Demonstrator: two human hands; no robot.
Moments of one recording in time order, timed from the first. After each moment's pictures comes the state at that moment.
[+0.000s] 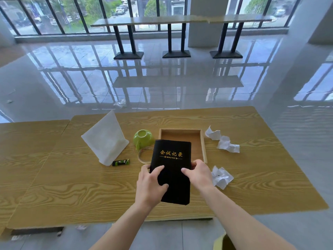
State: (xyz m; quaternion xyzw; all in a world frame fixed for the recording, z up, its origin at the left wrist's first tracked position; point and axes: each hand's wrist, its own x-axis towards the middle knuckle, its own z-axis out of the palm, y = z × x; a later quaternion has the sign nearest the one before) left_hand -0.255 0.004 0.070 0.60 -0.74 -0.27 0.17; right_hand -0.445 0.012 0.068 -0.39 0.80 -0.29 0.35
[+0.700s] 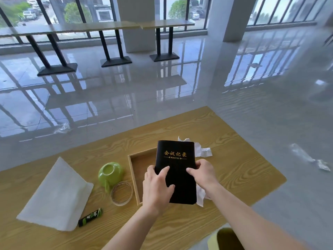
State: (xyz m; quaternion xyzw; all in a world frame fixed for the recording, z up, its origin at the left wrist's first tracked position) left_hand -0.338 -0.096 0.075 0.43 -0.85 -0.27 0.14; right_hand -0.509 -0.024 0.088 -0.22 0.85 -0.37 0.29
